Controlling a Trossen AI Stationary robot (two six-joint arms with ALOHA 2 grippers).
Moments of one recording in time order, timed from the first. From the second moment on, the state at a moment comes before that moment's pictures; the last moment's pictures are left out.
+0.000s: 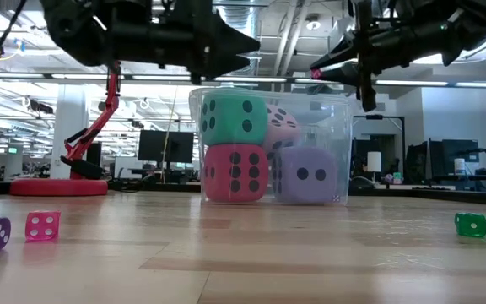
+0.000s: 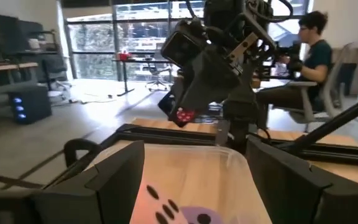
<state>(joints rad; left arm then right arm) 0.02 1.56 0.62 1.01 -0.22 0.02 -0.22 1.03 0.49 0.35 0.00 0.79</state>
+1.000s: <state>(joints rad) 0.05 1.85 0.89 1.01 -0.05 0.02 -0.22 1.03 0.49 0.33 -0.03 0.77</state>
